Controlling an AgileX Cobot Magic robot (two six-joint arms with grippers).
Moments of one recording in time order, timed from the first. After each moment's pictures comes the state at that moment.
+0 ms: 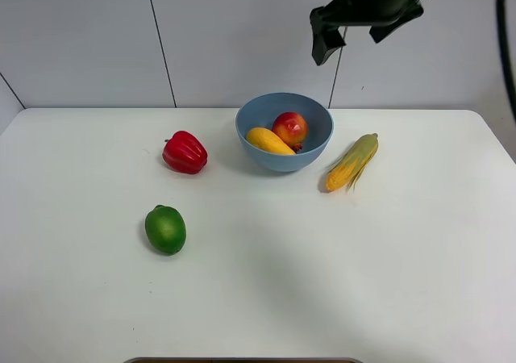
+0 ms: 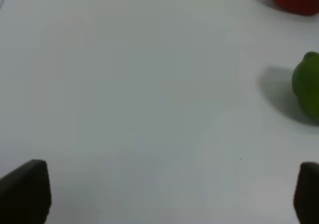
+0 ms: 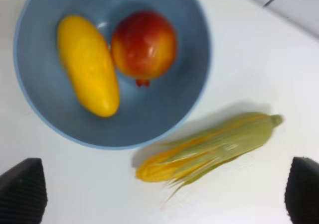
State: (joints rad) left arm 0.05 0.00 -0.45 -0.02 1.09 0.06; right arm 0.40 1.81 -1.89 -0.03 1.21 -0.07
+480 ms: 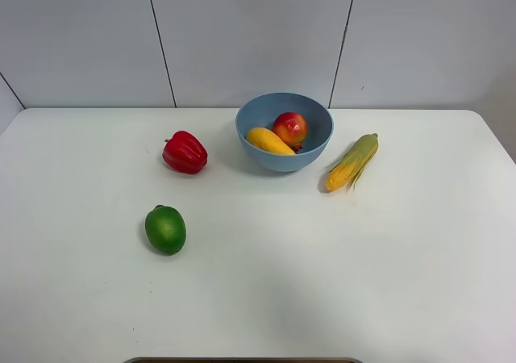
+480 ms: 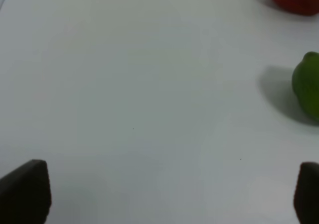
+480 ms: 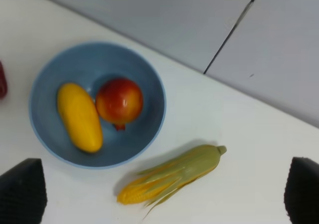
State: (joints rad) left arm 0.05 0.00 -0.45 -0.02 1.09 0.06; right arm 0.40 1.52 -1.86 -0.07 1.21 -0.05
